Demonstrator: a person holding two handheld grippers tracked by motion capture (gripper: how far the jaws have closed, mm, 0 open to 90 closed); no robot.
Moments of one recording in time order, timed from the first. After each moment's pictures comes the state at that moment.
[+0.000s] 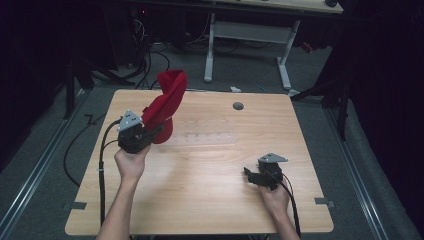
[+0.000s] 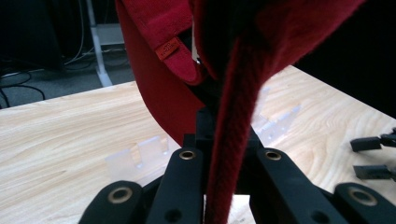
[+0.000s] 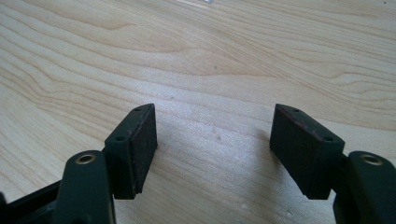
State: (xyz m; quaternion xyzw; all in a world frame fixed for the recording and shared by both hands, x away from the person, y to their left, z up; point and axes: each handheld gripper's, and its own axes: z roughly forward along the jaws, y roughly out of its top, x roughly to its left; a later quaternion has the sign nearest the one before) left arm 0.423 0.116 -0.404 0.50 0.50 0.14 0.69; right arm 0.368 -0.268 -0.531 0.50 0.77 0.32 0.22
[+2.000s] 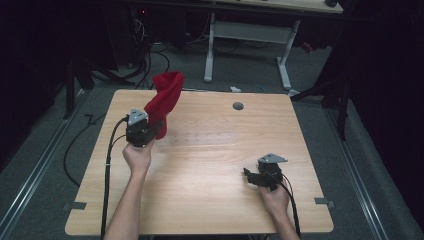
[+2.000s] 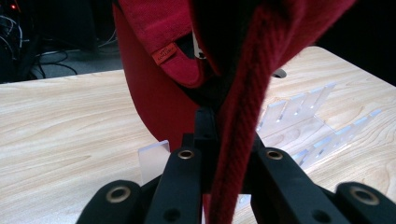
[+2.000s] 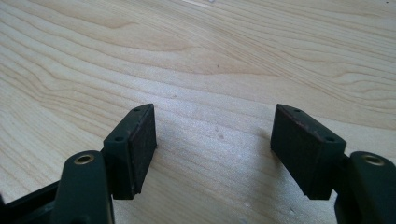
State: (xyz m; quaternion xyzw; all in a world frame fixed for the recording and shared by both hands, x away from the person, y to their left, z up) left arm 0.471 0.112 -0.445 0.47 0.55 0.19 0.66; right arm 0.366 -0.268 -0.531 0.50 0.78 0.32 0.22
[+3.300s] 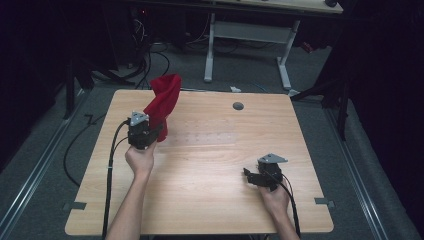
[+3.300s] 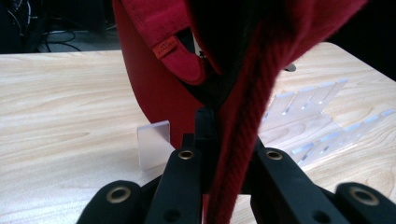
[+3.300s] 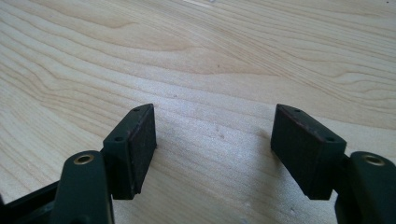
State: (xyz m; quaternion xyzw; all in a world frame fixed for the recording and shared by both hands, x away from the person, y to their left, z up) left arm 0.470 0.107 -0.455 0.46 0.58 0.19 0.64; right arm 0.366 -0.267 -0.531 0.50 0.77 0.32 0.22
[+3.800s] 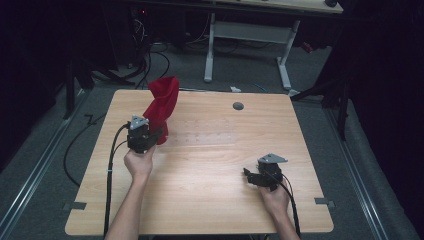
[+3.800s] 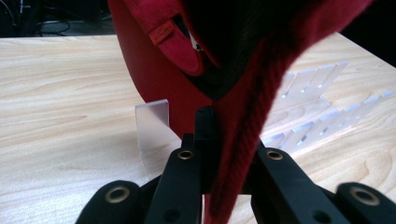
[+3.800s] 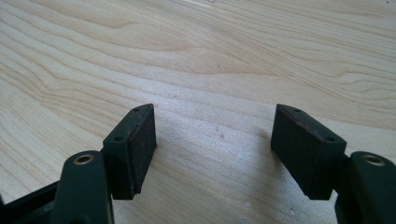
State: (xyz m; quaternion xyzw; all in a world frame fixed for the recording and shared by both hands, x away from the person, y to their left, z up) left arm 0.462 0.110 -0.463 0.47 0.59 0.18 0.63; right arm 0.366 -0.267 -0.531 0.50 0.77 0.32 0.22
